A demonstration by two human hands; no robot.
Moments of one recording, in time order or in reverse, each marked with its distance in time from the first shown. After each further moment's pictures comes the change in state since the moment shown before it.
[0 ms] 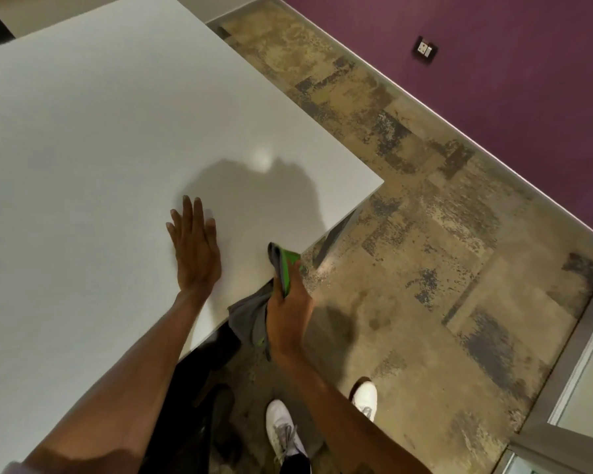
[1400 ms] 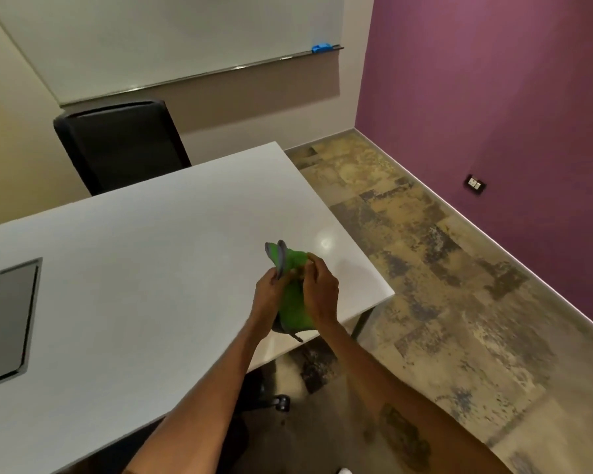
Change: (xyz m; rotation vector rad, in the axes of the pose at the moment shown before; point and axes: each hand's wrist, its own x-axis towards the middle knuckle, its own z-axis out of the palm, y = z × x) left_hand -0.035 0.190 -0.141 -0.869 -0.110 -0.381; right_hand 0.076 -0.219 -0.102 0.074 -0.328 -0.295
